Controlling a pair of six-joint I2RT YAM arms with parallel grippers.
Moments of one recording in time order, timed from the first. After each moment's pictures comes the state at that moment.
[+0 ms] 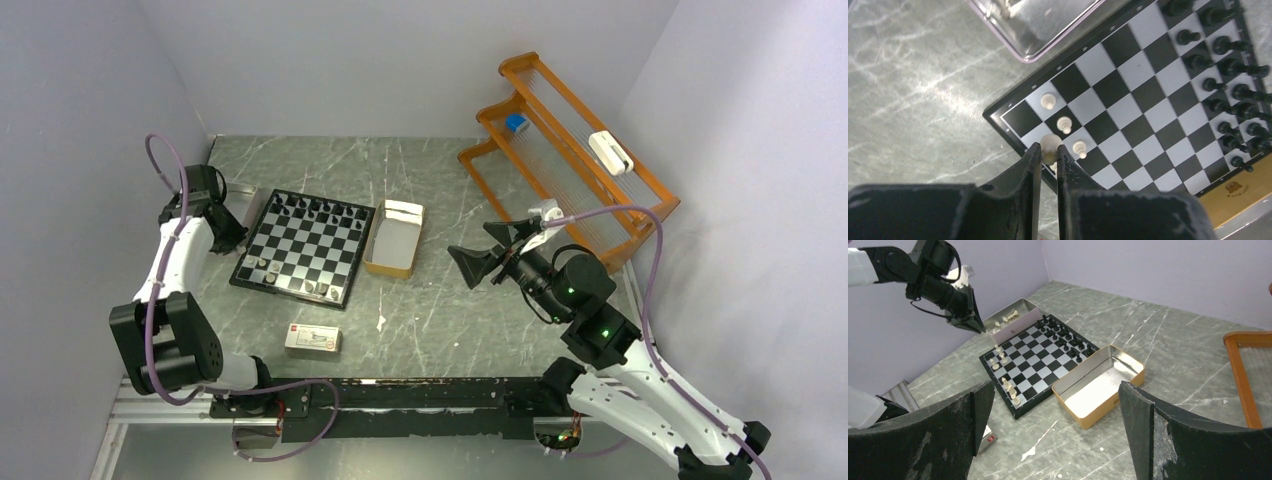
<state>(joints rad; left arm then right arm) 0.23 1.40 1.08 -0.70 -0.14 -0.49 0.79 0.59 0.70 -0.03 0.06 0.21</state>
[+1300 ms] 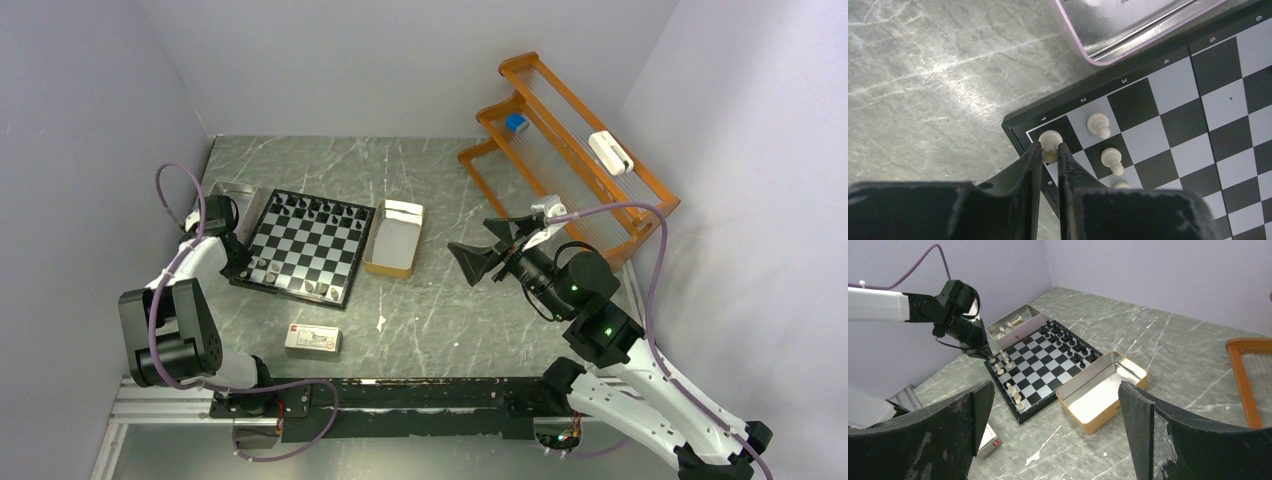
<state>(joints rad) 0.23 1.44 0.80 -0.46 -0.29 -0.64 0.79 0.61 0.74 -0.04 0.05 0.21</state>
